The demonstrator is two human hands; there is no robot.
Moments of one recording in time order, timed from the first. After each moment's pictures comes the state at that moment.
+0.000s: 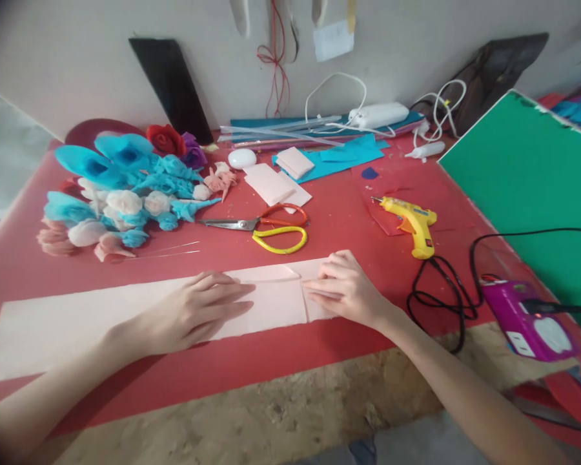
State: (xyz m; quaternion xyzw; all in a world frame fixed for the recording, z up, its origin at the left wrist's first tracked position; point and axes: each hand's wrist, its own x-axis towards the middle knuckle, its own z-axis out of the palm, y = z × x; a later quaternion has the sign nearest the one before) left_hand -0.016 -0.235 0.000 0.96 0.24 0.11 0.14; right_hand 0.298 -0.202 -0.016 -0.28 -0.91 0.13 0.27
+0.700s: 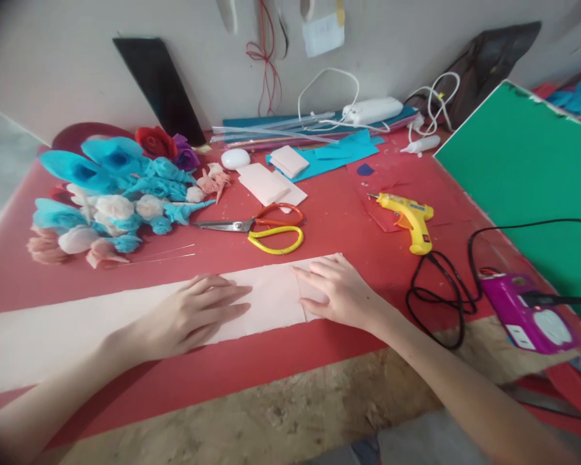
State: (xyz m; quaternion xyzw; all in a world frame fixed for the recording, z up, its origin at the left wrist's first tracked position) left_hand -0.015 -0.234 -0.002 0.95 0.23 0.12 0.14; right_hand 0.291 -0.207 -0.017 -0.34 -0.92 0.12 0.16
